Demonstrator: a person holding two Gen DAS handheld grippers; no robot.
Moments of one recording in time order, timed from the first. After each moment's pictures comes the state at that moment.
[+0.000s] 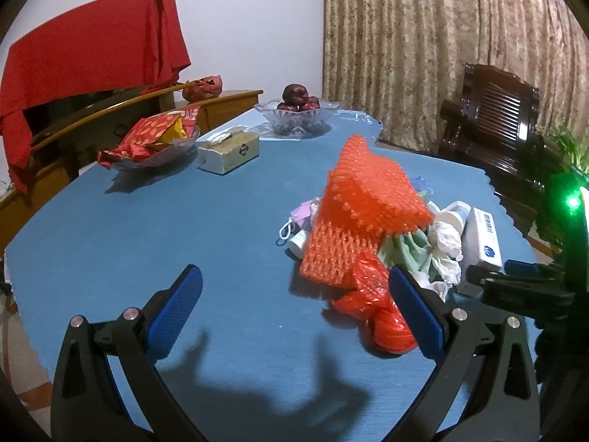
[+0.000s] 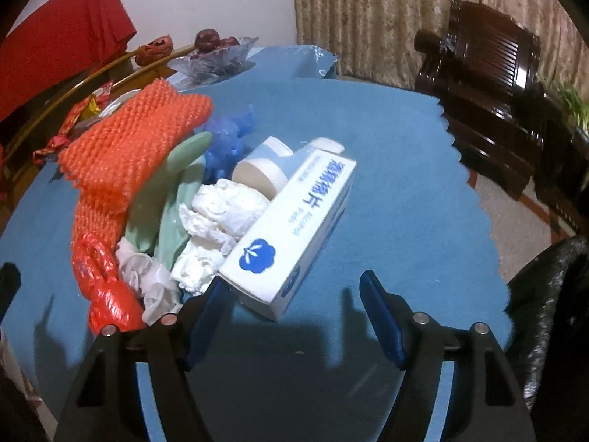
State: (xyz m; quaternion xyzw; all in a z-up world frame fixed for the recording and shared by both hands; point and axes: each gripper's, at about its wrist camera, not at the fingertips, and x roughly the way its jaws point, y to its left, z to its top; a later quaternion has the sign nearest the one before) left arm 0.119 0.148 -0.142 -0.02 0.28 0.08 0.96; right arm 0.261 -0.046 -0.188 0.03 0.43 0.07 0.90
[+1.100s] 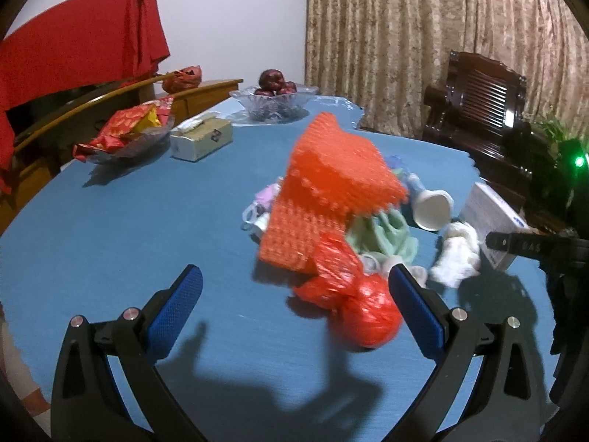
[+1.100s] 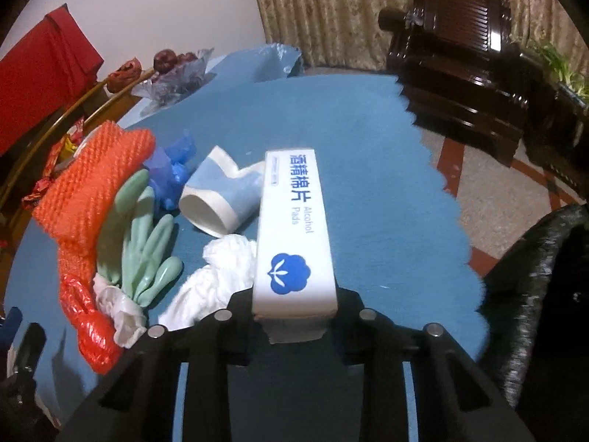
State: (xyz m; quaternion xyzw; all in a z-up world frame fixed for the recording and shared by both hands) left arm 0.131 0.120 -0.162 -0.02 0.31 0.05 0.95; right arm 0.261 -0.106 -0.183 0.08 0.42 0.03 0.90
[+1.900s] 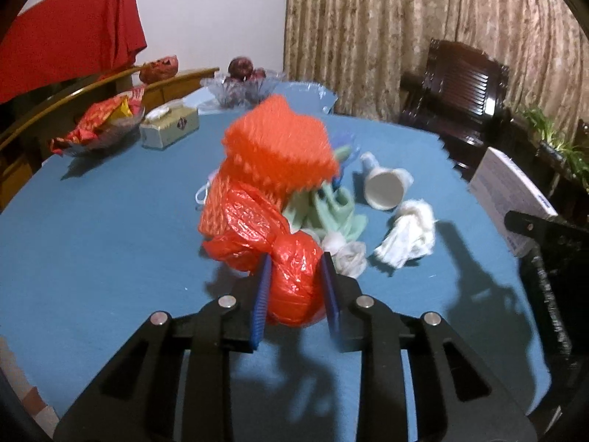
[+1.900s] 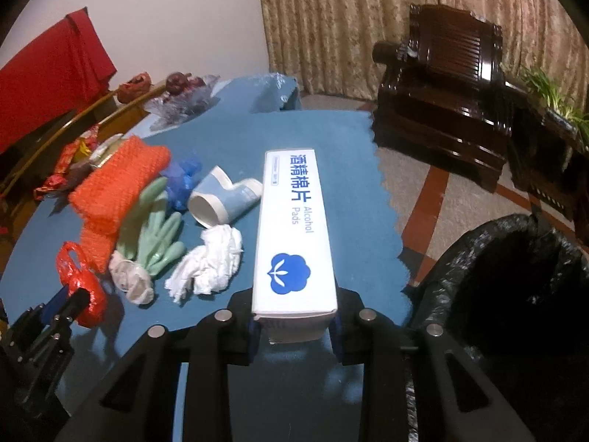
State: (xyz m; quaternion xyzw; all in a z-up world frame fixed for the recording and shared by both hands) left arm 0.118 0.078 -0.159 -0.02 0.32 0.01 0.95; right arm 0.203 -0.131 -0.142 0.06 0.38 0.04 0.92
